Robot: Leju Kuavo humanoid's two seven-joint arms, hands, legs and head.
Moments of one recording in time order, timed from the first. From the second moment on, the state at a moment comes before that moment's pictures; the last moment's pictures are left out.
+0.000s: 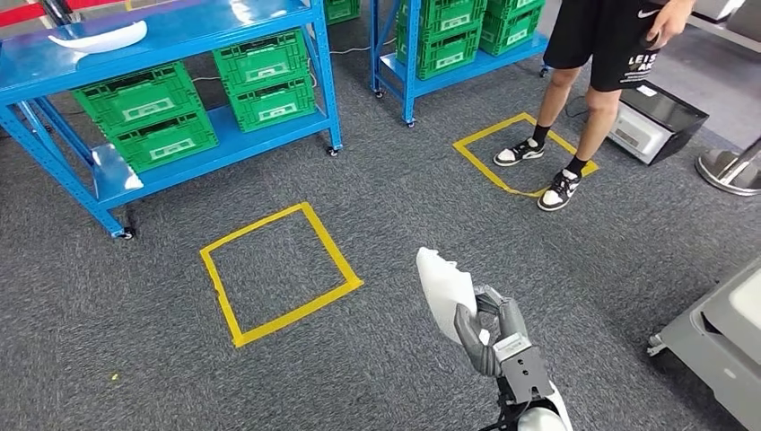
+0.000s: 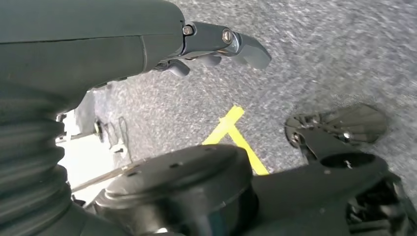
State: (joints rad) left arm -0.06 -0.08 -0.33 -0.17 0.12 0.19 0.08; right arm 0.04 0.08 0.38 -1.44 0.26 -0.06 -0.56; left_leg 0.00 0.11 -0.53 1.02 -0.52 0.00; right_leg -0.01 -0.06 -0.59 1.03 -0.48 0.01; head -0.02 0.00
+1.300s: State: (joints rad) left arm -0.07 -0.06 -0.33 -0.17 0.09 0.17 0.08; right arm 0.07 0.06 0.38 -1.43 0.23 -0.10 -0.56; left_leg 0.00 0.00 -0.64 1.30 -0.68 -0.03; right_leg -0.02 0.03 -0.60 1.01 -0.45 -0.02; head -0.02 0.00
